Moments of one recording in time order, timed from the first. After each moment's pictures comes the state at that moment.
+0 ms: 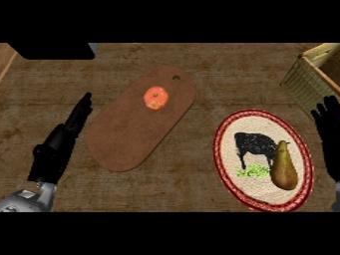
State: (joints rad) left arm -0.13 0.44 -0.35 -1.66 0.11 0.27 0.18; right arm -0.04 -0.43 0.04 -1.50 -0.42 -0.26 -0.04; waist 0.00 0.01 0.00
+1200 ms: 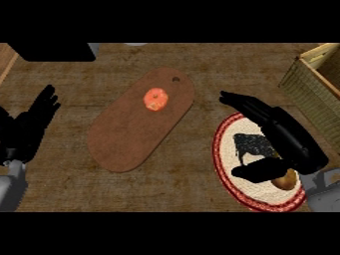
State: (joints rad) left arm -0.18 0.46 -0.09 -1.41 0.29 0.15 0.19; right arm -0.33 -0.55 0.44 -1.75 0.27 0.00 0.07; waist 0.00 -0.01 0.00
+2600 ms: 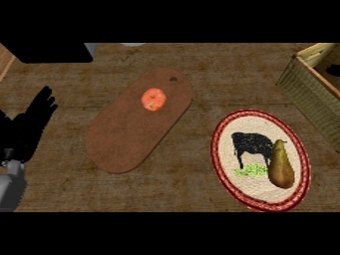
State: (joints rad) left arm -0.19 0.43 -0.03 -1.35 0.26 0.10 0.16; right arm -0.42 -0.91 -0.03 -2.00 -0.16 0.73 0.77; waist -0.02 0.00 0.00
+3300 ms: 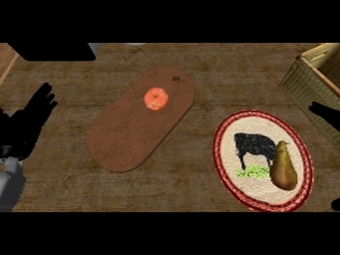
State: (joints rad) left arm -0.20 0.41 0.01 -1.38 0.23 0.06 0.20; right arm -0.02 -0.66 -0.06 -1.96 0.36 0.55 0.22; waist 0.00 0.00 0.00
